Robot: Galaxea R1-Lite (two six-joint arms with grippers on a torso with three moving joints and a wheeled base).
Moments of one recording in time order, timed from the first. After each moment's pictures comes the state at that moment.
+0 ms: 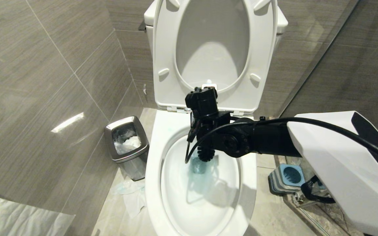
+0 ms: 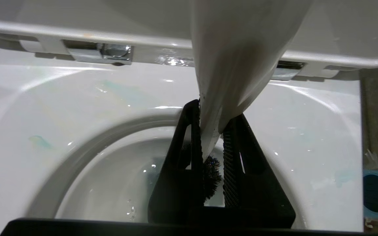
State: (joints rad) left arm 0.01 0.00 0.00 0.00 0.00 0.01; right arm 0.74 2.35 -1.92 -0.14 -0.82 0.22
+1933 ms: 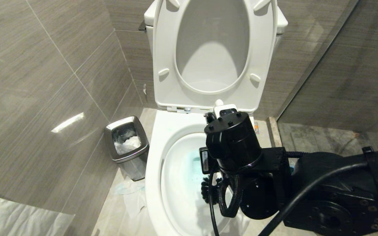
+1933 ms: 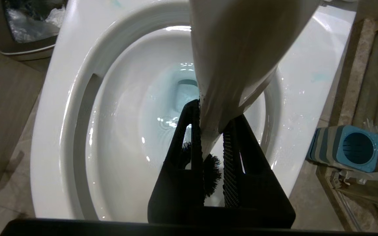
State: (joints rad) left arm 0.01 0.00 0.00 0.00 0.00 0.01; right arm 0.98 1.88 -1.21 -0.20 -0.80 0.30
